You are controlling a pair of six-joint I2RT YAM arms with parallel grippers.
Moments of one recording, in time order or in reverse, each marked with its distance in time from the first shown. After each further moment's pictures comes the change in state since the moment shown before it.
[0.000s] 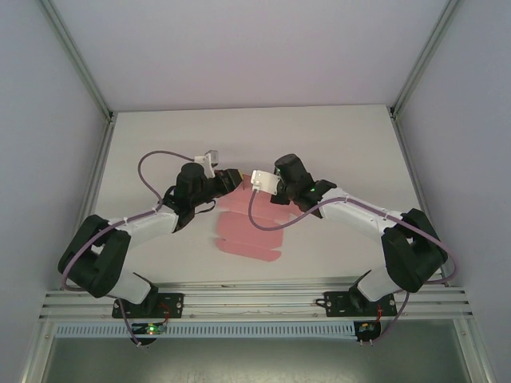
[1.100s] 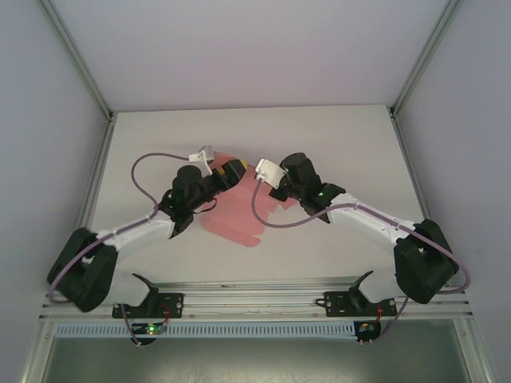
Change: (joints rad) left arm -0.053 -0.151 0.001 -0.086 -0.162 -0.018; right arm -0.023 -0.104 -0.059 0.121 -0.057 0.206
